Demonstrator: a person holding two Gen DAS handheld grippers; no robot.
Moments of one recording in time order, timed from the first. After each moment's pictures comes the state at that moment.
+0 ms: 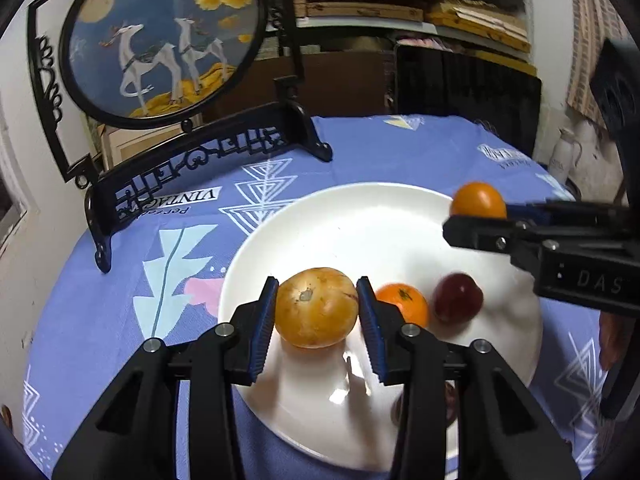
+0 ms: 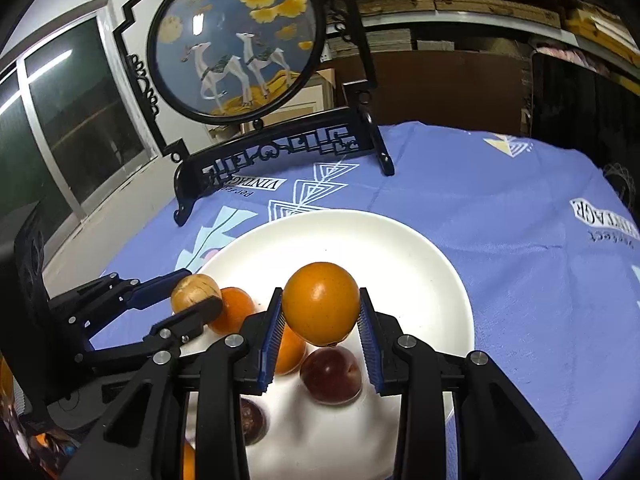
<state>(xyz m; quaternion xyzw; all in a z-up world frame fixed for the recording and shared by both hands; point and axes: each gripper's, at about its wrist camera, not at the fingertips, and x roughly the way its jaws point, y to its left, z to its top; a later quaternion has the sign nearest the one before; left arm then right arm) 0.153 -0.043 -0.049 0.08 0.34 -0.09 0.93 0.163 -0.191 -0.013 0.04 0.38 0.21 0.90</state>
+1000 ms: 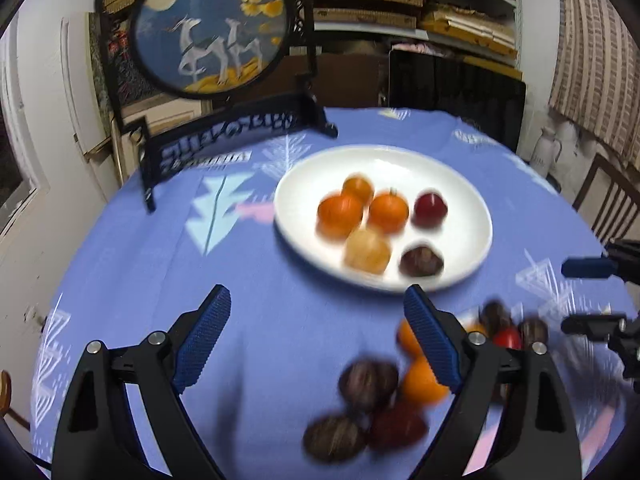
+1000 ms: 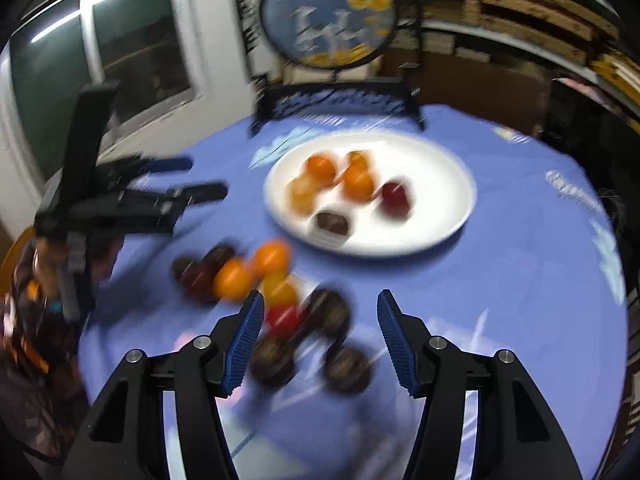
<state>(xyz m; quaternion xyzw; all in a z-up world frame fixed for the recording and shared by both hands) 0.025 0.024 -0.039 0.07 0.35 -0.11 0.93 -0.039 -0.187 -0.009 -0.06 0.40 0.26 0.88</state>
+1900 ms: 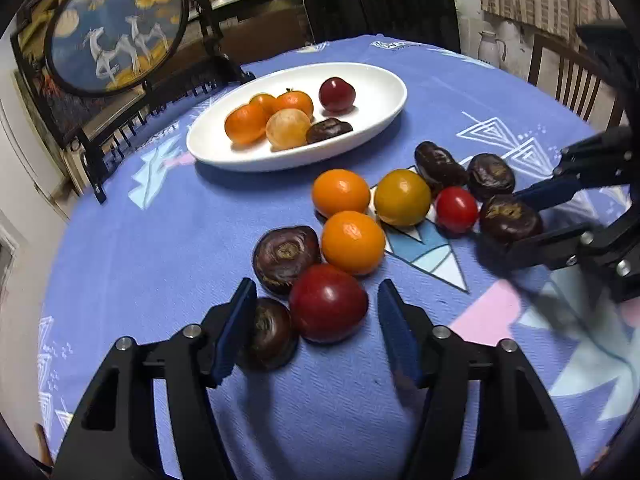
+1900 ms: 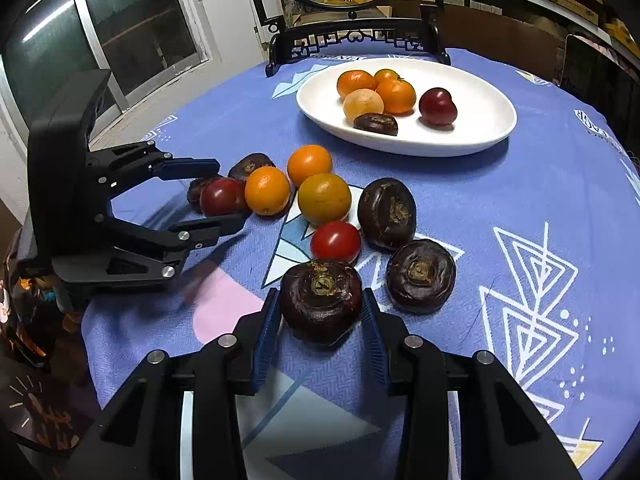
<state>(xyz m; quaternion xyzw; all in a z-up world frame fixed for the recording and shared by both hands) -0.027 -0.019 -0.098 0.21 0.39 -0.19 0.88 -0.061 -0.171 -0.057 -0.05 0.46 0.26 0.85</state>
